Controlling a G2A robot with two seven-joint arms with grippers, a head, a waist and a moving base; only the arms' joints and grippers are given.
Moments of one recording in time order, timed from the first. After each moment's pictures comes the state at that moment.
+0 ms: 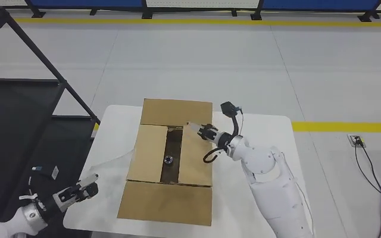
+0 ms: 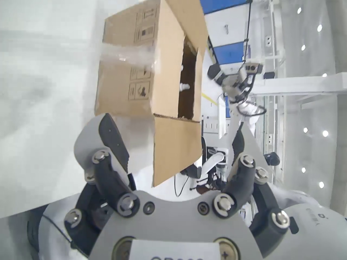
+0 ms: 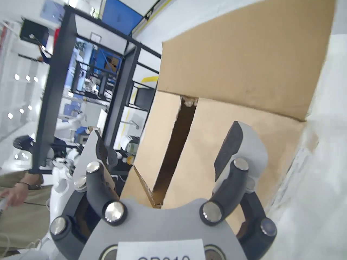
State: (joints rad) left arm 1.54 -1.03 -2.03 -1.74 -0.20 -0.12 -1.17; right arm -0.76 -1.51 1.31 -1.34 -0.41 -0.06 0.68
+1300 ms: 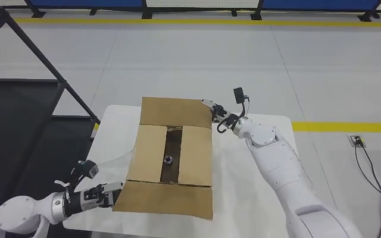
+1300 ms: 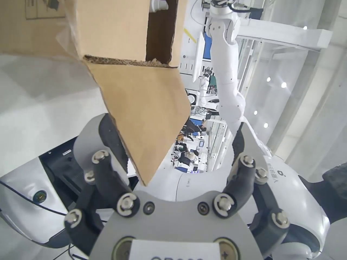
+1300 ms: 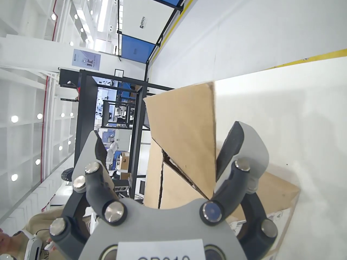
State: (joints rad) left arm 1.37 -0.97 -1.80 -1.65 -0.41 0.05 -1.37; right arm -0.30 -1.55 1.27 -0.44 -0.12 -0.43 0.66
